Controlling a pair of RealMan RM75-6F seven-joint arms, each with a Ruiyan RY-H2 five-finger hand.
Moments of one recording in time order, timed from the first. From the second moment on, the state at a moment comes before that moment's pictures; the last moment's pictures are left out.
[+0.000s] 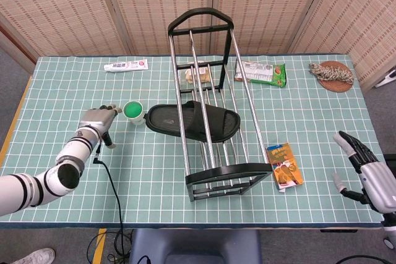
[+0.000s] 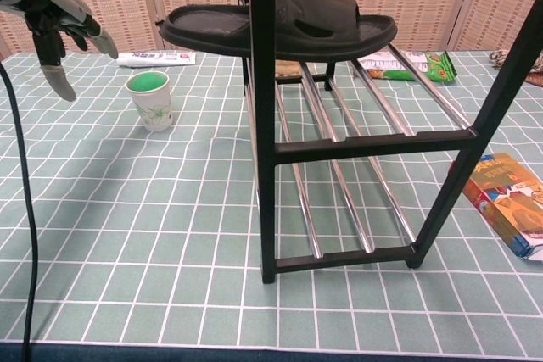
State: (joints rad) left arm -1.57 -1.00 0.26 -1.75 -0.17 0.61 0.59; right arm 0.12 -0.87 0.00 -1.72 -1.67 1.49 0.42
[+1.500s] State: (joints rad) left arm -1.81 -1.20 0.23 -1.69 -0.49 0.67 0.85; right arm 0.11 -0.84 -0.01 -1.72 -1.69 1.53 0.47
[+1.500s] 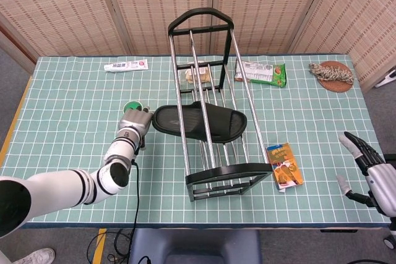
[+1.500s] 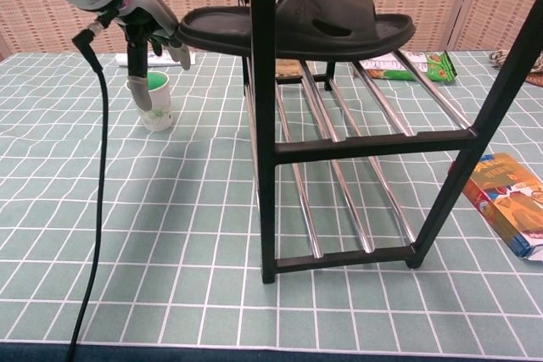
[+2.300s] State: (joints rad) left arm -1.69 -1.13 0.18 -1.73 -0.48 0.76 0.90; right arm 0.12 -0.85 -0.01 -1.72 -1.69 1.50 0.44
